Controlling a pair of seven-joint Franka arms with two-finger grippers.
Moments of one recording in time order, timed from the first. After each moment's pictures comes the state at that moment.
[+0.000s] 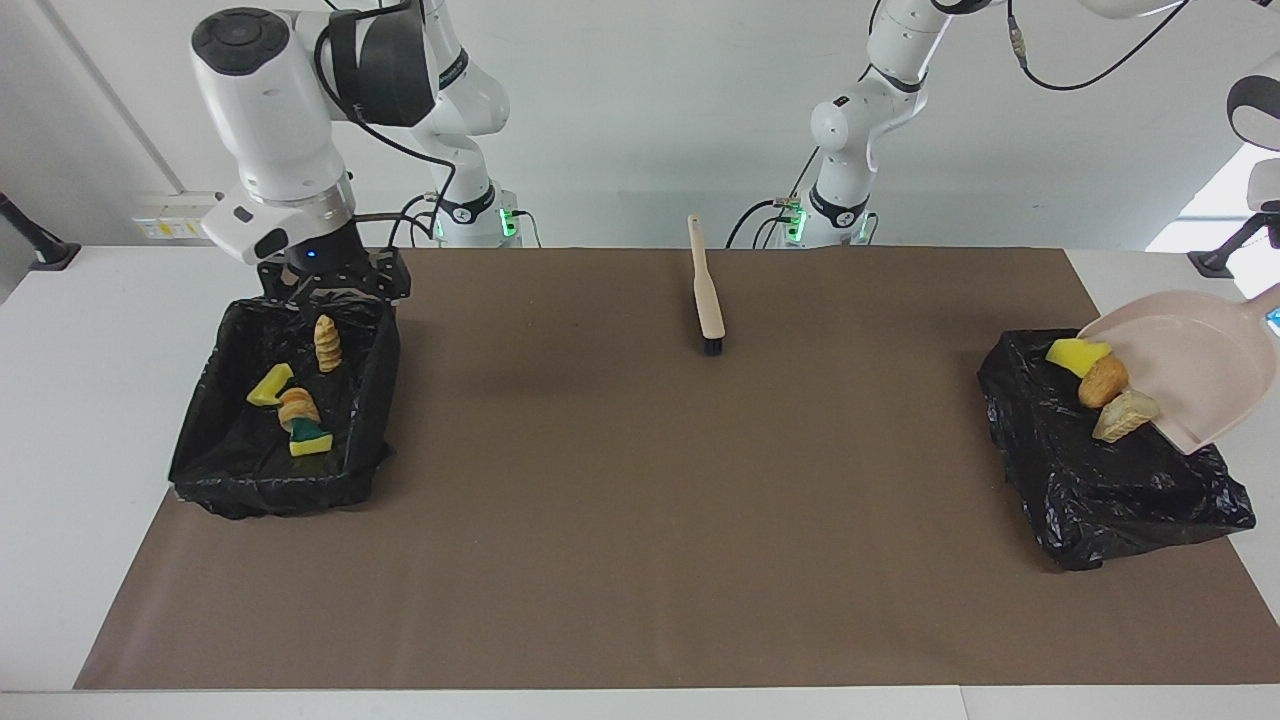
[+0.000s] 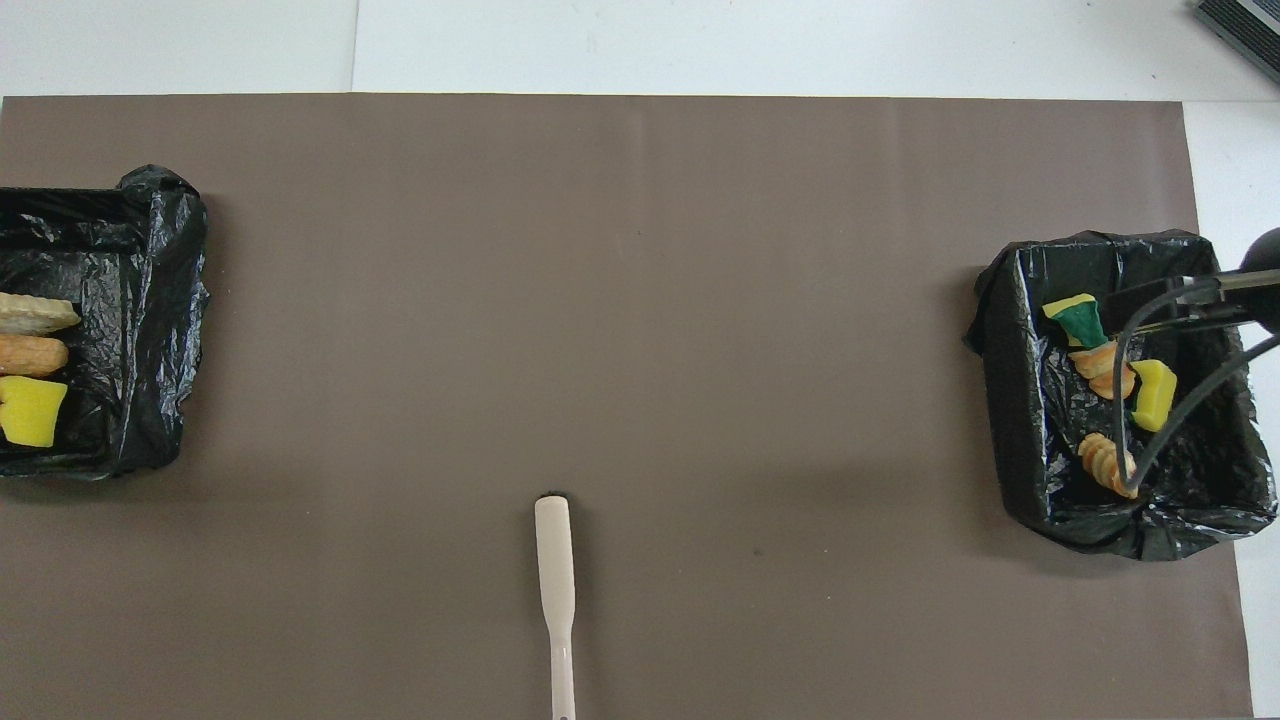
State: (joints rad) left arm 0.43 0.20 -0.05 -1.52 0.66 1.96 1.64; right arm -0.02 -0.02 0.00 -1.58 -0.04 1.59 -0.05
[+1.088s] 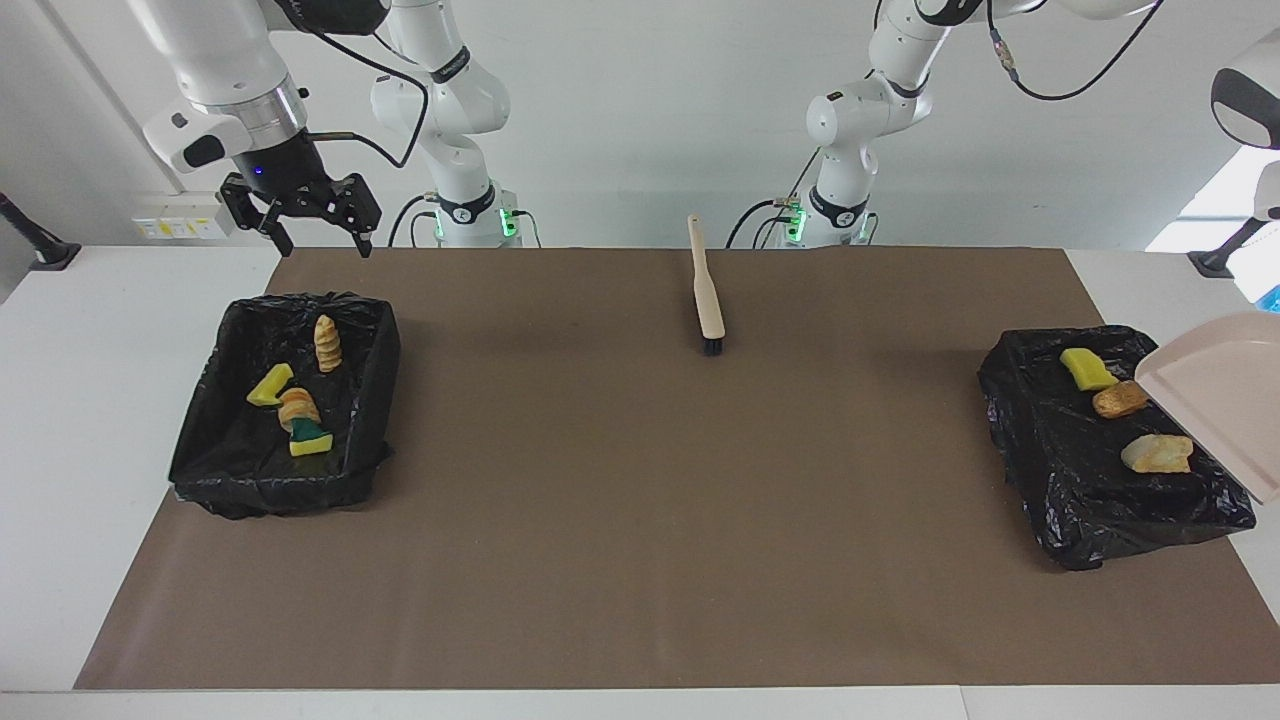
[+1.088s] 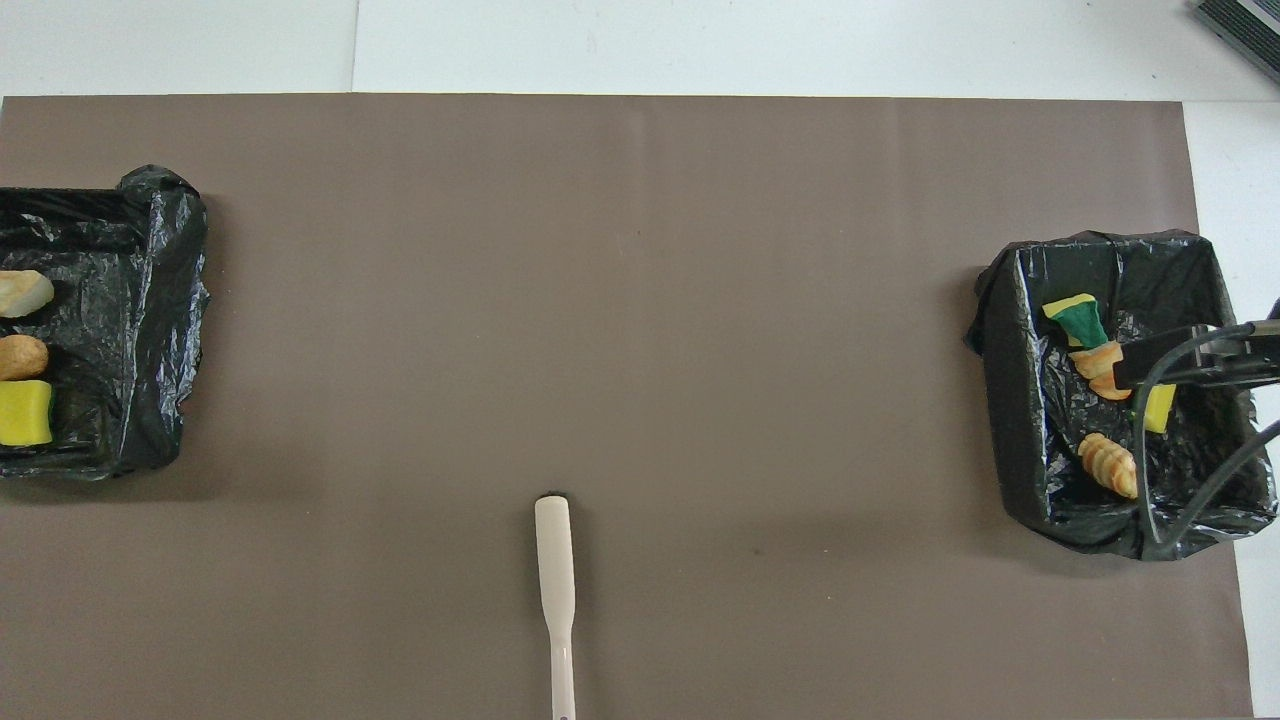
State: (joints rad) left arm 0.31 0.17 -0.06 -1.41 0.72 1.95 1.55; right arm -0.02 -0.07 0.00 -1.60 -0.01 1.48 0.01
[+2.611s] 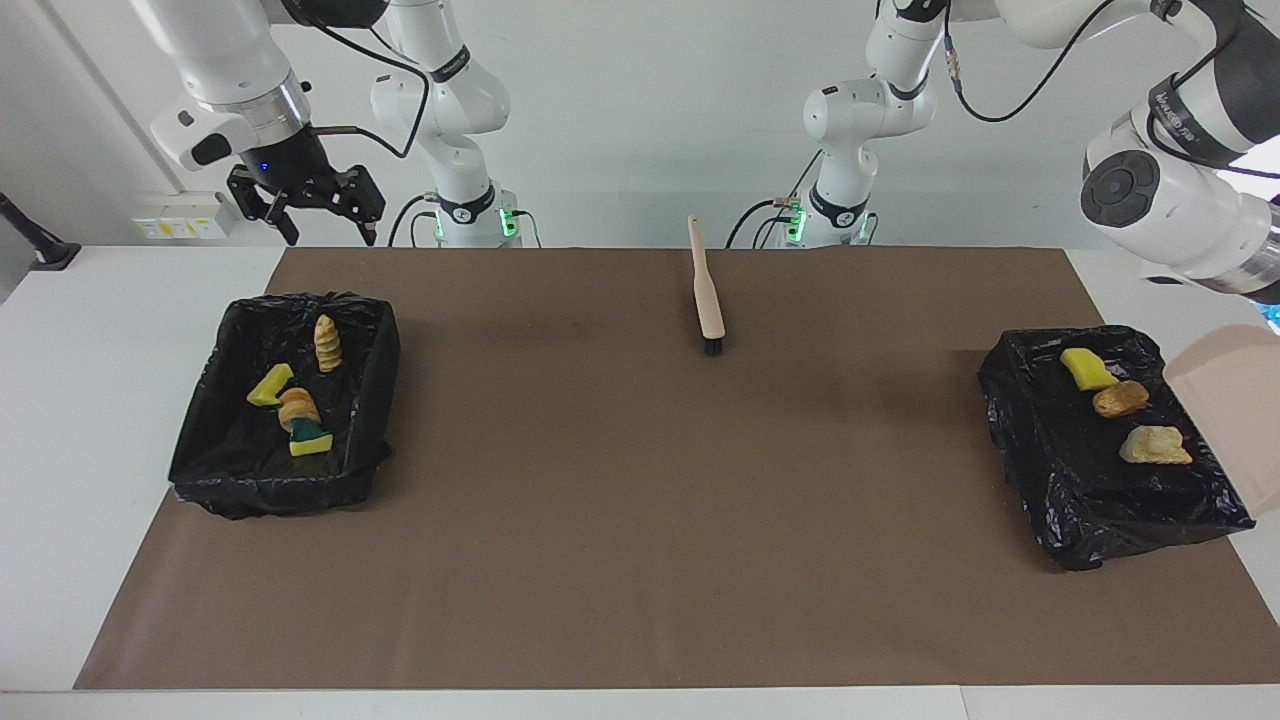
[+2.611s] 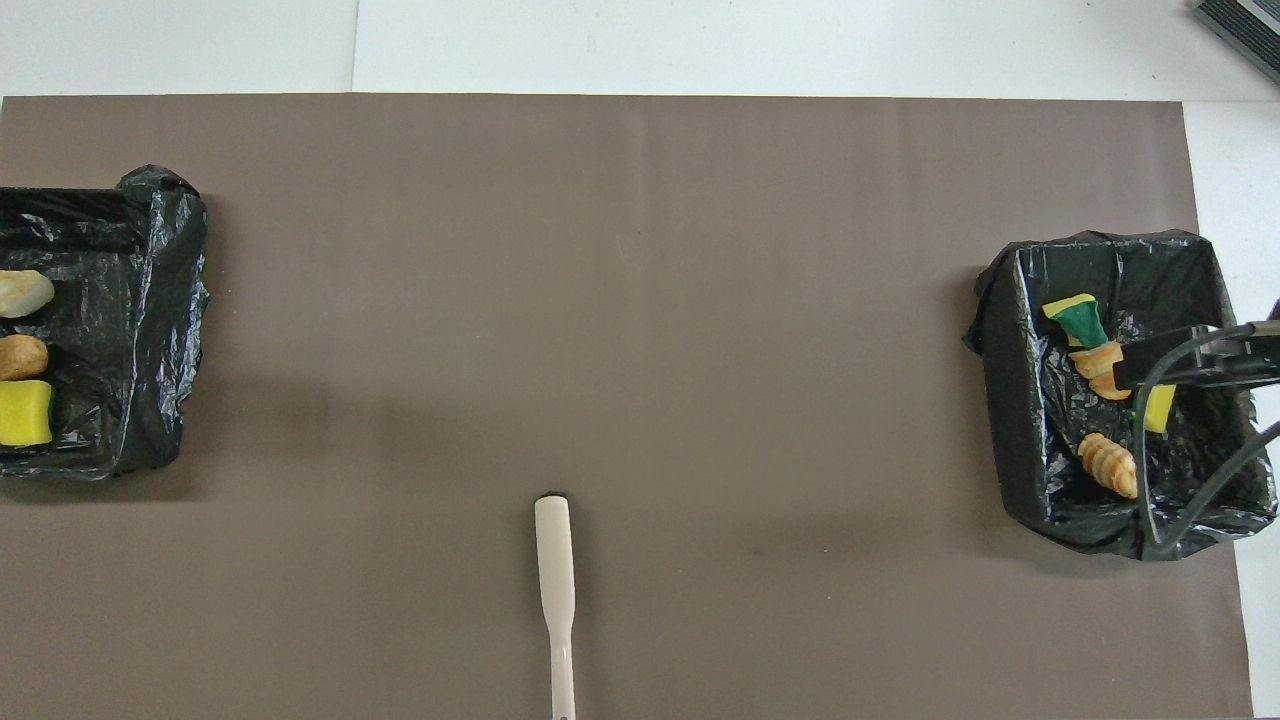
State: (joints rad) left arm 0.12 0.18 -0.06 -1.58 1.17 1.87 1.31; right arm -0.02 -0.07 0.00 -1.60 -0.01 1.48 0.01
